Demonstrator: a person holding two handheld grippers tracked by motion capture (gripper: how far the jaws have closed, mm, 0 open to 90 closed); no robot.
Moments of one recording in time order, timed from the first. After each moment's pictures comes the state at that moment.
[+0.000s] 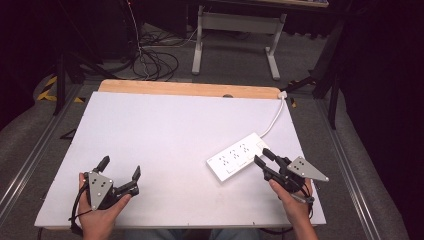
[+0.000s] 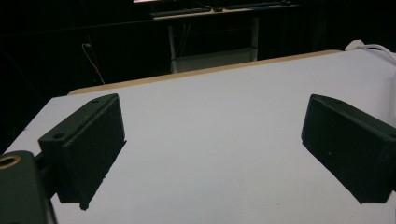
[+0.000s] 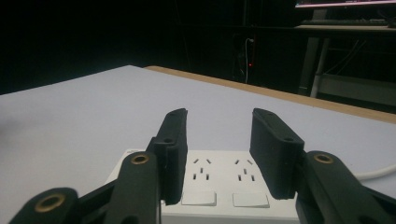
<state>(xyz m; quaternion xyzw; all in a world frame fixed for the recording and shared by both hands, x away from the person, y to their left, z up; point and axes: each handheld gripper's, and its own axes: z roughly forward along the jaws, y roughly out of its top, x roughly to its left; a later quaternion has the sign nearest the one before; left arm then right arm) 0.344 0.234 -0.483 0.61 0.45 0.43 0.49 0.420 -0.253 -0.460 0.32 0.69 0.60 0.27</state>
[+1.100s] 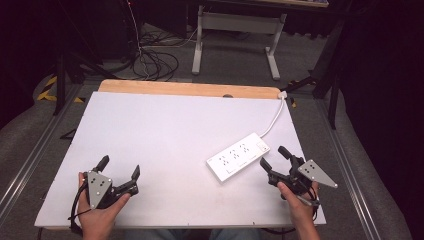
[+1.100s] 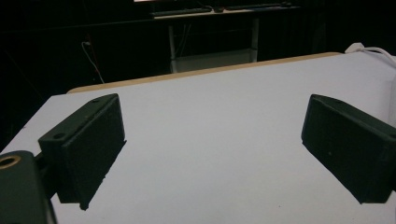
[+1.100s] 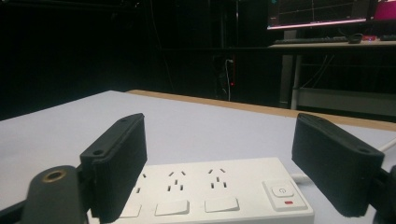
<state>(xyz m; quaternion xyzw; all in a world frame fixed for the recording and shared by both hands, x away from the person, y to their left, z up) 0.345 0.236 -0.483 0.60 0.46 0.43 0.50 0.418 -0.271 -0.467 0.34 0.63 0.62 0.30</state>
